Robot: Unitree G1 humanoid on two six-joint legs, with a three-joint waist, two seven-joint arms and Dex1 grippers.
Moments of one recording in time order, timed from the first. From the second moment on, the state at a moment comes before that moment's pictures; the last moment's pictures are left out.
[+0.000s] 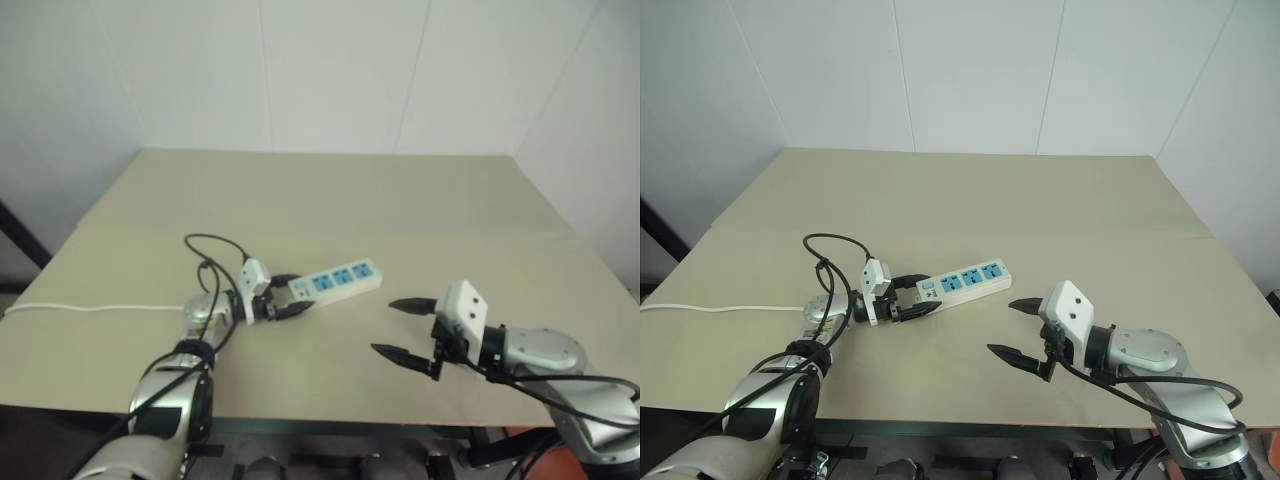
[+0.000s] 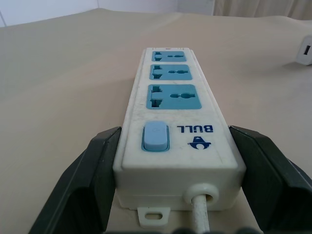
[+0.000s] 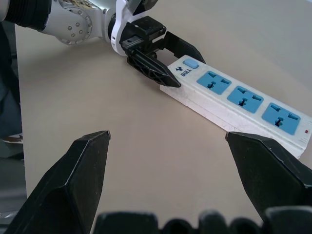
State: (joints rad) left arm -0.87 0.28 0.15 1.30 -0.08 -0.56 -1.27; right arm -0.11 -0.73 -0.01 -0.54 0.44 0.50 0.83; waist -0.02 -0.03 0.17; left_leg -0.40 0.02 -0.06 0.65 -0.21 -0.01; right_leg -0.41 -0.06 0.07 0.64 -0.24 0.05
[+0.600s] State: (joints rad) left arm -0.81 0.30 0.03 1.11 -0.13 -0.52 -1.60; right arm -0.54 -1.27 0.10 -0.66 0.61 1.23 0.85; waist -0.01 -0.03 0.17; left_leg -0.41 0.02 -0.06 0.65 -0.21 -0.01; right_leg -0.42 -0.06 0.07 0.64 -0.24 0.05
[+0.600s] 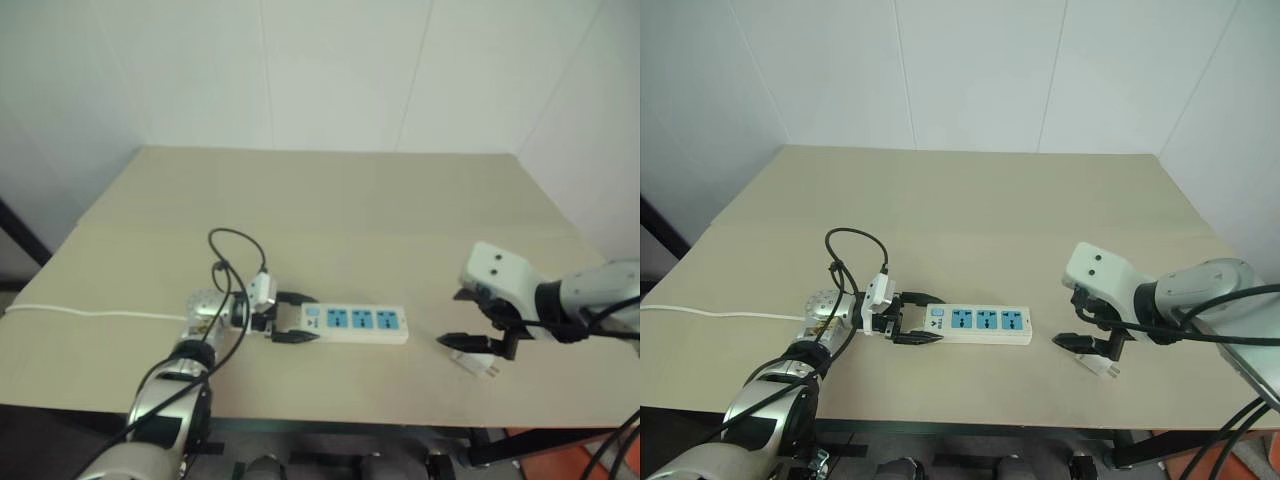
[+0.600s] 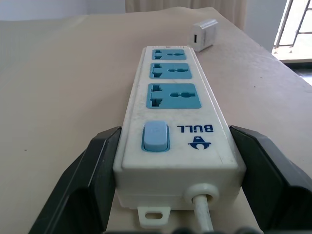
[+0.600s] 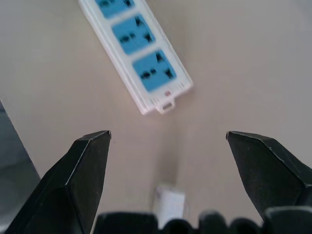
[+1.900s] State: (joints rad) left arm -0.73 0.31 -0.02 0.99 -0.19 -0.52 -1.59; right arm -0.71 -1.18 0.58 -0.38 0.29 1.30 0.91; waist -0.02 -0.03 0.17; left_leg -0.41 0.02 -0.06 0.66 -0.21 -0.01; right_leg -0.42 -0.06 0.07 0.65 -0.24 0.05
